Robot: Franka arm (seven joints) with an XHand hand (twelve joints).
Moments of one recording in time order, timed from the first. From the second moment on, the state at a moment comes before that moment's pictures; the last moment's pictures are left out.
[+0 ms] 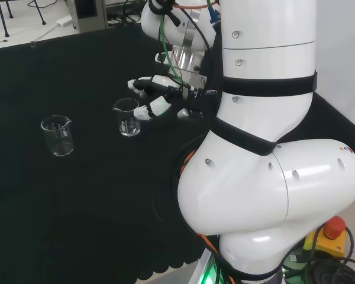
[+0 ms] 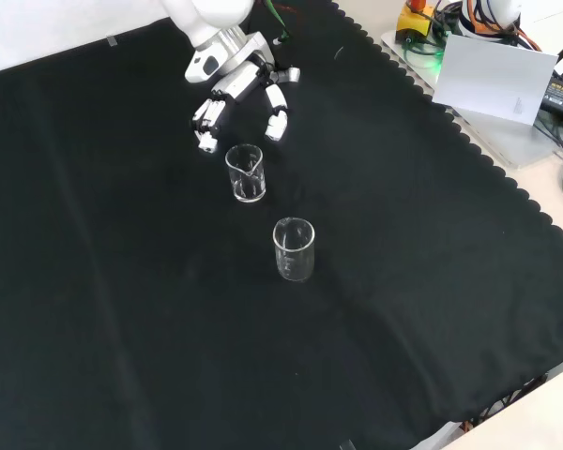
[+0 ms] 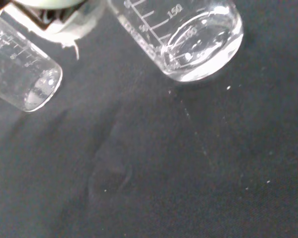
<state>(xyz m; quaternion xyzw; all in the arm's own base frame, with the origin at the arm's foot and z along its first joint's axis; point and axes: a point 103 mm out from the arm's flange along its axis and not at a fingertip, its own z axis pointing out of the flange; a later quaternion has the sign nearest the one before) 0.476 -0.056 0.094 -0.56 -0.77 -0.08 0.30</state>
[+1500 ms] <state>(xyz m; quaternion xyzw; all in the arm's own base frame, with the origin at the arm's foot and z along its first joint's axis) 0.490 -0.038 0.058 -0.52 -0.76 -0.16 0.36</state>
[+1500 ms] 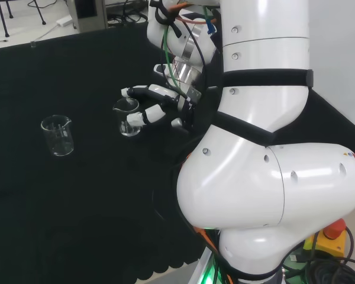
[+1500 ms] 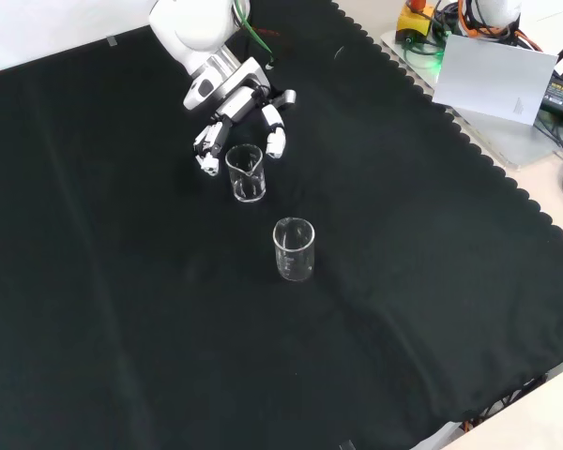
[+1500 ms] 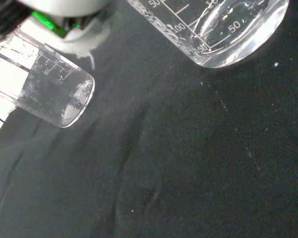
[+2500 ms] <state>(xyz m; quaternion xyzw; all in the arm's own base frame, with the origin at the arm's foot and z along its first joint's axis) 0.494 -0.026 0.048 -0.51 -0.75 -0.20 0.38</state>
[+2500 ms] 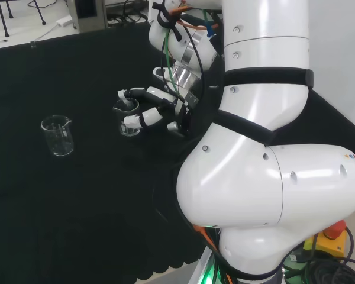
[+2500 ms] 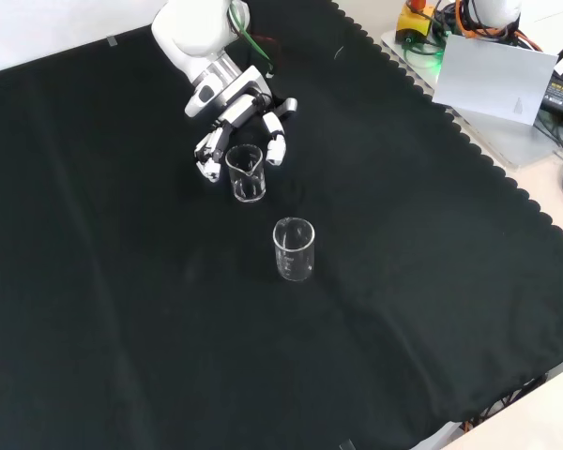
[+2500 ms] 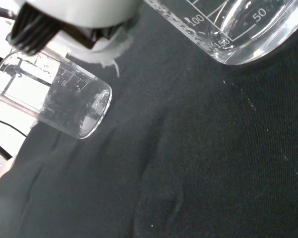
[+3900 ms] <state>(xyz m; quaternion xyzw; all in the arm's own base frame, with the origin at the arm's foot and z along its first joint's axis) 0.499 -0.027 0.050 -0.49 -0.75 -0.22 0.39</state>
